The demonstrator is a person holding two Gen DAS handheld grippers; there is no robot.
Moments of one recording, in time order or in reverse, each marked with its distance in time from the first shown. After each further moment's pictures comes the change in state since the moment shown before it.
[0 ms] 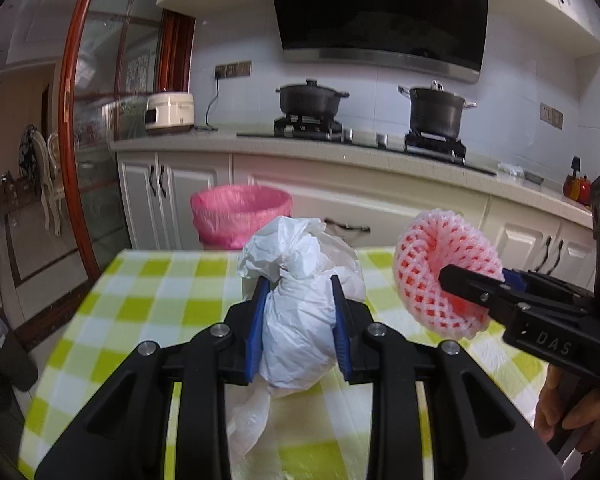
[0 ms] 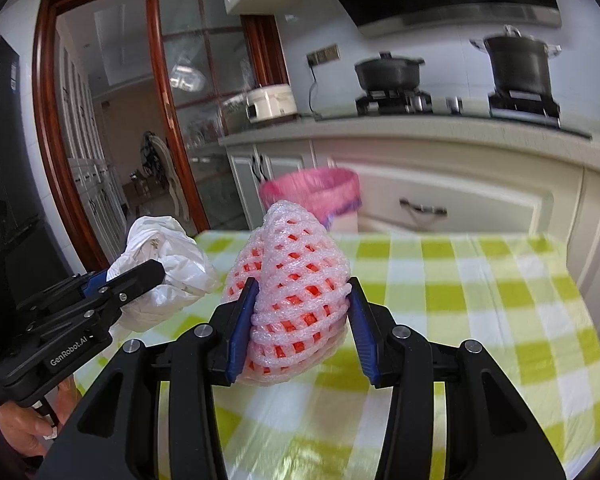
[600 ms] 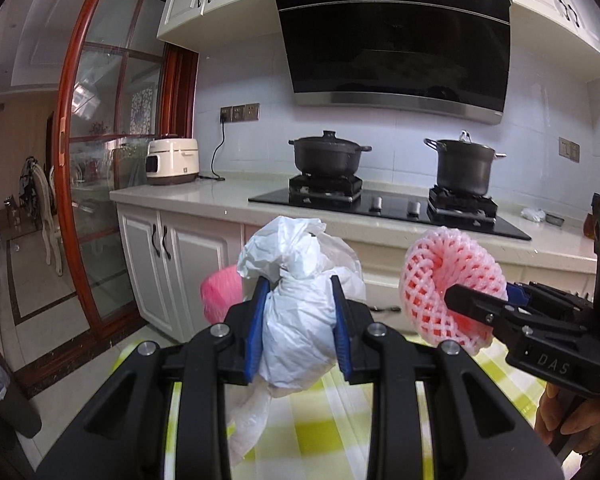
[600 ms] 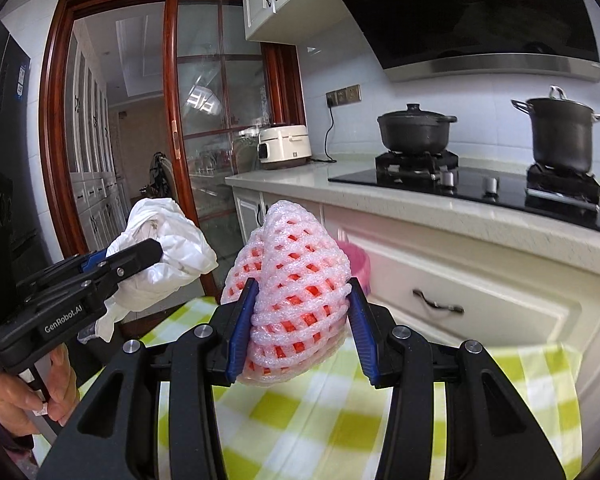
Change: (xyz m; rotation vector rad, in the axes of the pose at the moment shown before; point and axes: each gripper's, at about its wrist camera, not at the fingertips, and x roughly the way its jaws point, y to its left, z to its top) left arm 0.086 0.045 0.126 0.017 -0.125 0.014; right arm 0.093 -0.014 0.122 -0.083 -0.095 0.028
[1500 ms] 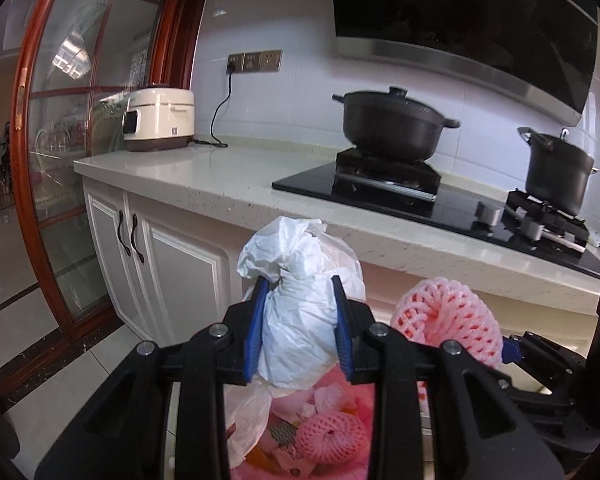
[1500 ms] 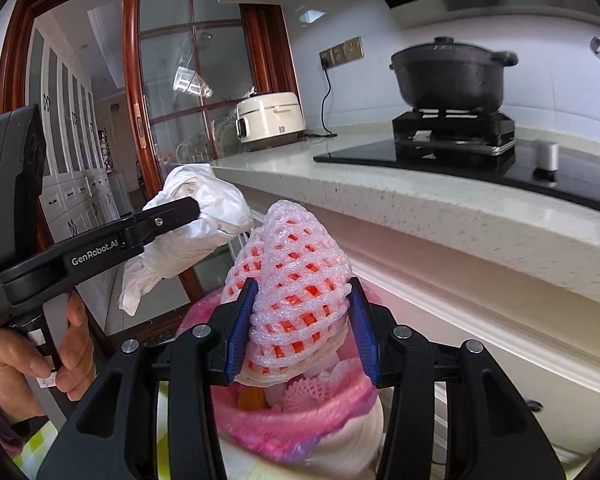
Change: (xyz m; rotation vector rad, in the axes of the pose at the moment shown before) left arm 0.325 0.111 0.049 -0.075 0.121 -0.013; right arm 0.301 -0.067 0.036 0.043 0.082 0.049
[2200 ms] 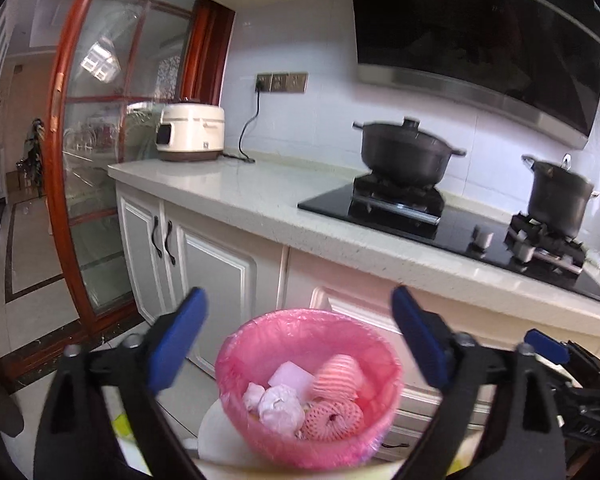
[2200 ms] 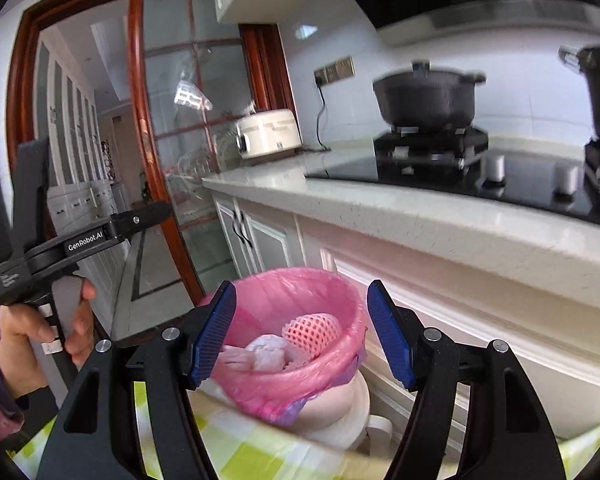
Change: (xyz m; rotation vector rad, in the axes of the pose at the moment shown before) left arm -0.102 -0.004 0.007 -0.051 -0.062 0.078; right arm -0.130 0.000 -0.004 0.008 -0.065 -0.001
